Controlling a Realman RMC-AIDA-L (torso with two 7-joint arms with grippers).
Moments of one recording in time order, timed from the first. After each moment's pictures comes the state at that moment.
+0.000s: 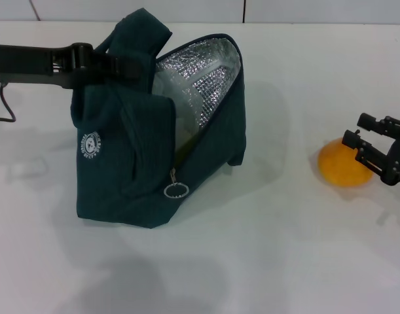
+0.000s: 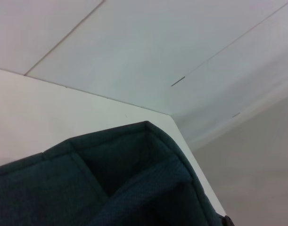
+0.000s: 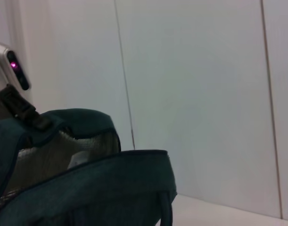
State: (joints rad) left arm -0.58 -1.97 0.66 0.95 1.99 1.77 -2.45; right arm 0.48 2.02 -0.38 -0.22 -1.87 -1.52 0.77
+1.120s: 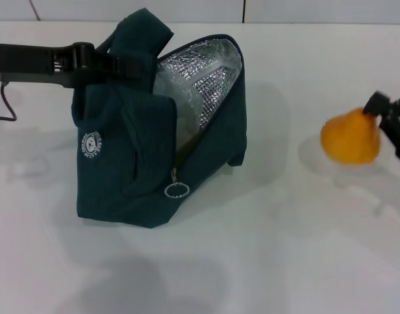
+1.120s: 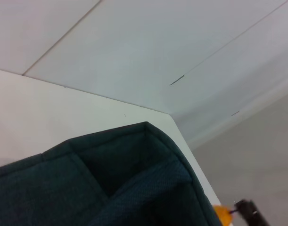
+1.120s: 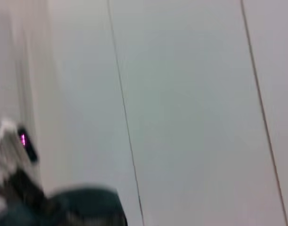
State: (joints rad) left arm -0.58 -1.97 0.66 0.95 1.99 1.77 -2.45; right arm 0.48 2.02 -0.36 -0.23 -1.78 -1.64 0.82
